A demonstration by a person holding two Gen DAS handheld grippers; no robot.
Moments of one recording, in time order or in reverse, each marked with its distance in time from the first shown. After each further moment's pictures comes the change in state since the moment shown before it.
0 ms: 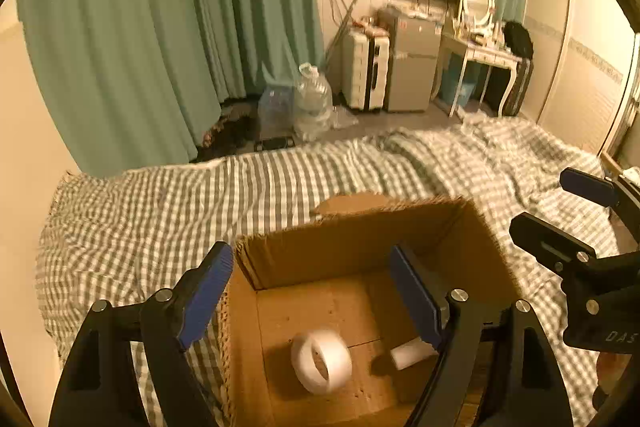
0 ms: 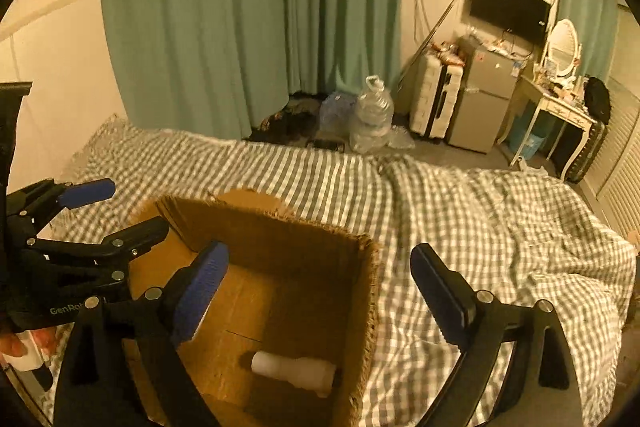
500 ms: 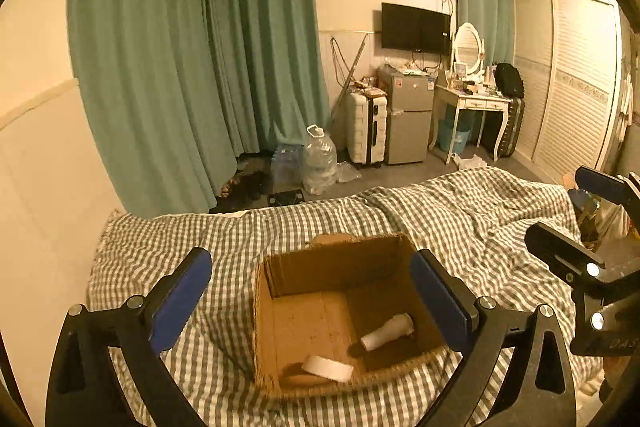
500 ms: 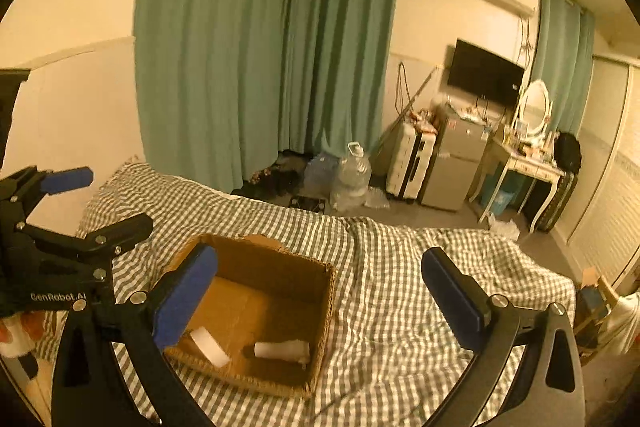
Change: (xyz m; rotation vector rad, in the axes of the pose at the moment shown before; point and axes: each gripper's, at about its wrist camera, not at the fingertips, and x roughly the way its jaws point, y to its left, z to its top) left arm -0.196 -0.029 -0.011 0.003 -0.196 0.046; right arm -0.201 0.022 -0.006 -0.086 -0.206 -0.067
